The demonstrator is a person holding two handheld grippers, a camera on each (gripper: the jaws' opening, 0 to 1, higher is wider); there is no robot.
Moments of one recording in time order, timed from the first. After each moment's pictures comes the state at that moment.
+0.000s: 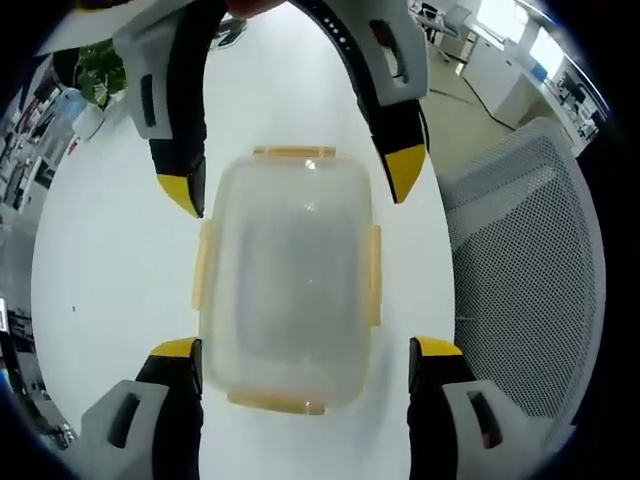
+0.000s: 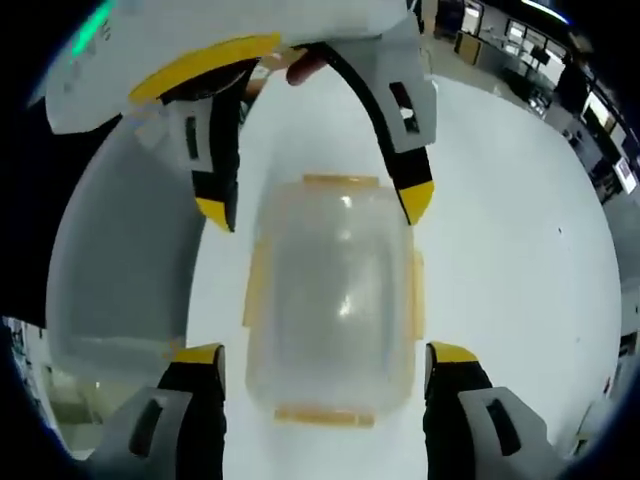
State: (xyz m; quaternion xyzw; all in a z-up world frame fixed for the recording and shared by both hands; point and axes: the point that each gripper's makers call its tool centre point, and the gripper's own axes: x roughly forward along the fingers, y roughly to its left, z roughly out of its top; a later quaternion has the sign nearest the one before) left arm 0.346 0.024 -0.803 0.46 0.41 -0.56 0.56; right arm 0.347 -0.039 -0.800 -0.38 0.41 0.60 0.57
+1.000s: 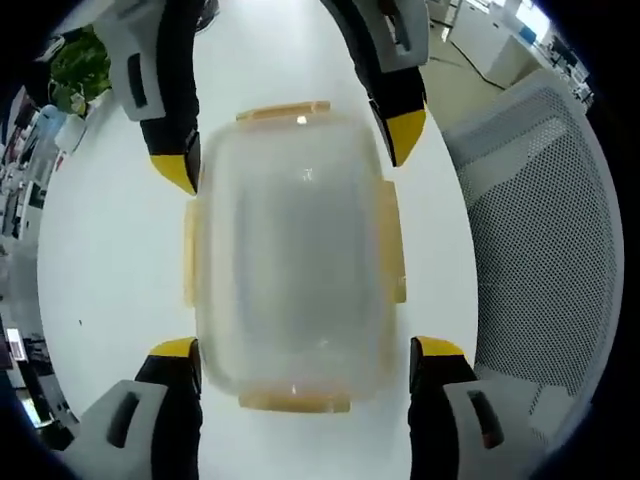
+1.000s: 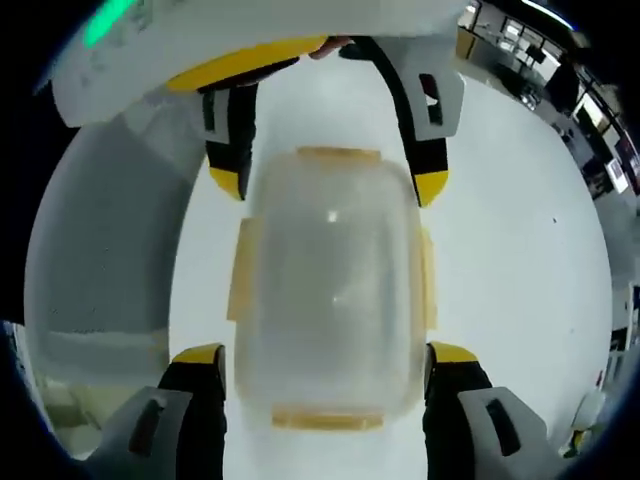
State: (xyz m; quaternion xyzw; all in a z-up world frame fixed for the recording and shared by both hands) left arm 0.357 0.035 -0.822 0.52 0.40 -0.55 0.52; right arm 0.349 -0.044 -0.818 -0.41 0.41 0.57 0.58
